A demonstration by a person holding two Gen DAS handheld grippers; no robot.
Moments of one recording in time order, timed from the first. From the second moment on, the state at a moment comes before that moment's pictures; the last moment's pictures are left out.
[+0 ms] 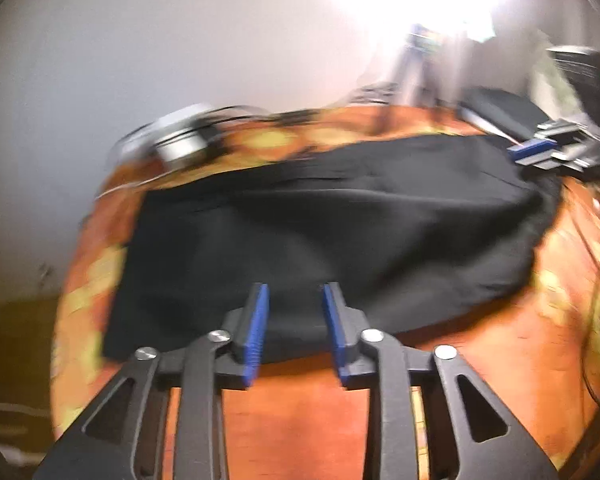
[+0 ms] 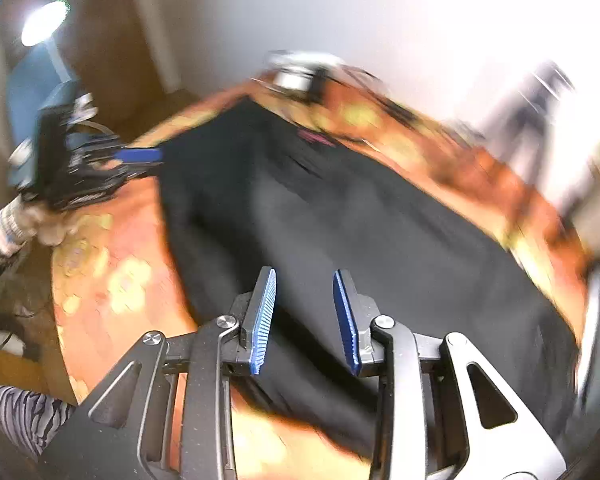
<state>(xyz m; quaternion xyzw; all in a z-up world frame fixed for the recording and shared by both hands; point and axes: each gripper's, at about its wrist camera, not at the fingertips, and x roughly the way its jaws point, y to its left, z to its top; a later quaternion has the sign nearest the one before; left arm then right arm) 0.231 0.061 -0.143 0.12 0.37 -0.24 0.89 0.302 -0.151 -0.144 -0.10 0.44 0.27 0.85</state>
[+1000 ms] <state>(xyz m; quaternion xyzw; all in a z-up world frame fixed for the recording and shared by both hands) 0.181 -0.130 -0.173 0.25 0.36 -0.41 0.80 0.400 -0.226 -0.166 -0.14 0.43 0.25 0.85</state>
